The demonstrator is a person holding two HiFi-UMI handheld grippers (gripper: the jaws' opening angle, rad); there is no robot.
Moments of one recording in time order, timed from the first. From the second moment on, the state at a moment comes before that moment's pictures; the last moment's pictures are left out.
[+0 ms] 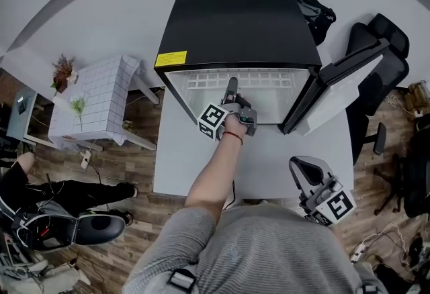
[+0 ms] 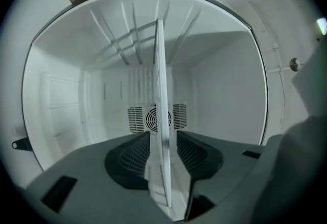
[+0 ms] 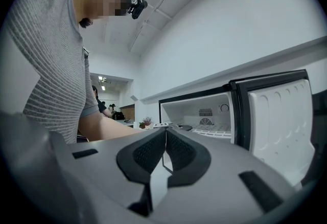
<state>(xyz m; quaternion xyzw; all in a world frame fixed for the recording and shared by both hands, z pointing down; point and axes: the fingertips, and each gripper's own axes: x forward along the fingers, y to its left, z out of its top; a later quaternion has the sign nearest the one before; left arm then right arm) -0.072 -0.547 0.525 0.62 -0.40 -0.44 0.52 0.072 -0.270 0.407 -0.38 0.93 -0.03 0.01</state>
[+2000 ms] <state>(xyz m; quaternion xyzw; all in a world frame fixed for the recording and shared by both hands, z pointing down) -0.072 -0.604 0.525 0.58 -0.43 -0.46 0.51 0.093 -0.277 0.418 -0.40 0.91 -0.04 -0.01</state>
